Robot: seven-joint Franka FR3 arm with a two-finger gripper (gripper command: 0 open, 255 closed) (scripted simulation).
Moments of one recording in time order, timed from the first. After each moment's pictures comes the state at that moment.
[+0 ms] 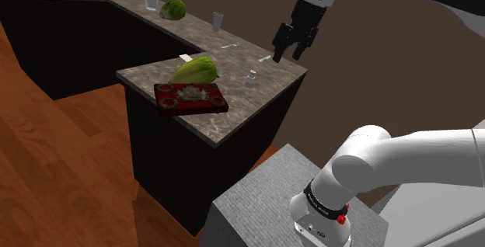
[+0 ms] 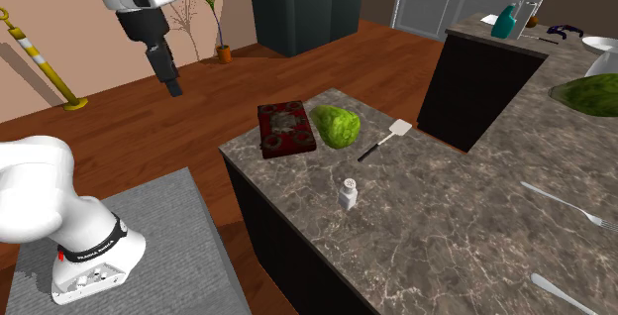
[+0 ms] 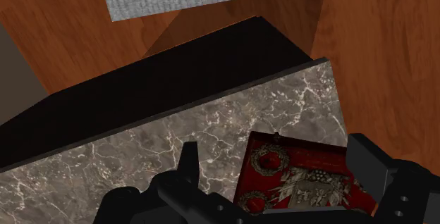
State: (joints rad) arm -0.02 -0.81 0.06 -2.32 -0.01 1.60 0.15
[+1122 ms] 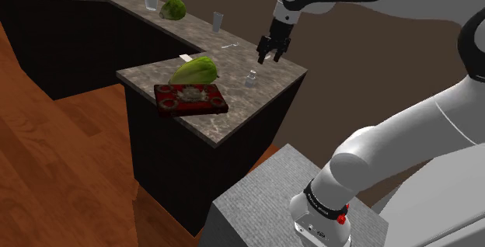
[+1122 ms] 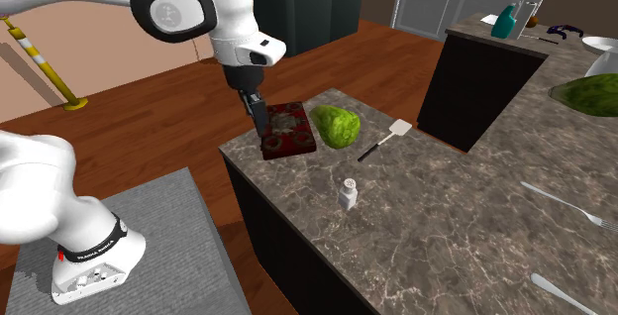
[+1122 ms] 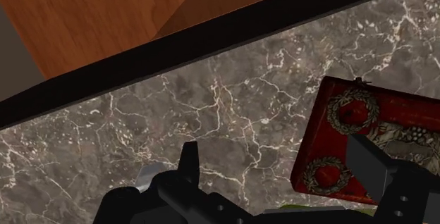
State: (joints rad) arm -0.08 -0.36 -0.14 -2.20 -0.07 1.89 -0.08
